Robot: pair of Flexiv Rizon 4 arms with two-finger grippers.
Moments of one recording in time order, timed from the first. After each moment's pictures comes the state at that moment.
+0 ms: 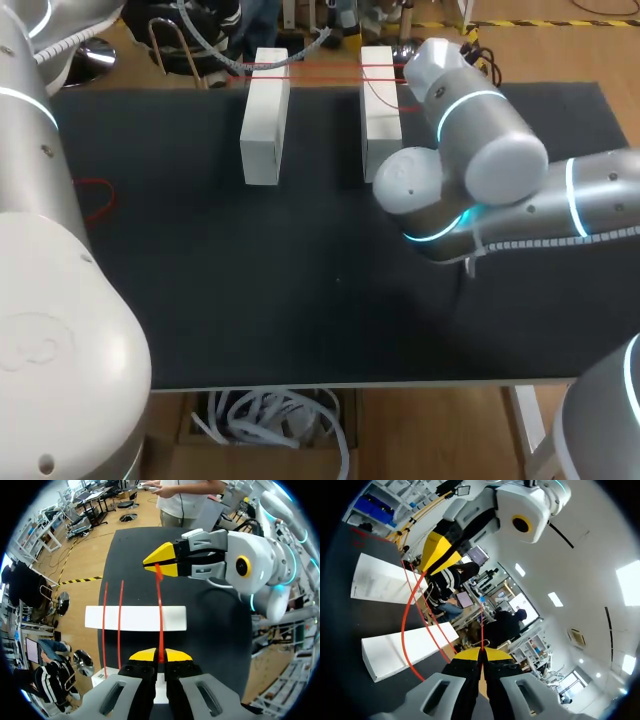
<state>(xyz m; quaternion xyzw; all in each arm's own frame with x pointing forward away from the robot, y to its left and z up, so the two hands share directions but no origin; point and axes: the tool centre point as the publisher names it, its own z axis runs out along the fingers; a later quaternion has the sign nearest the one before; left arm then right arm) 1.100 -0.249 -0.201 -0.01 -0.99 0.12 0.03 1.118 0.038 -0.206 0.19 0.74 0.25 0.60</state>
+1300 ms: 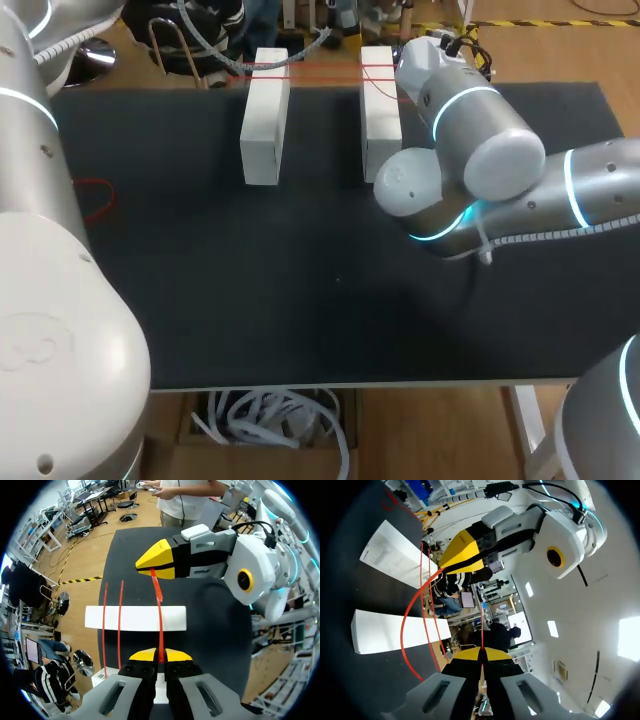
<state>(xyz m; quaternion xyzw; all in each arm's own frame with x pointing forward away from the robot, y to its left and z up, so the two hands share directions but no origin) 1.100 -0.249 -0.201 -0.01 -0.99 0.12 0.03 1.123 0.052 -0.195 0.06 0.76 0.18 0.63</state>
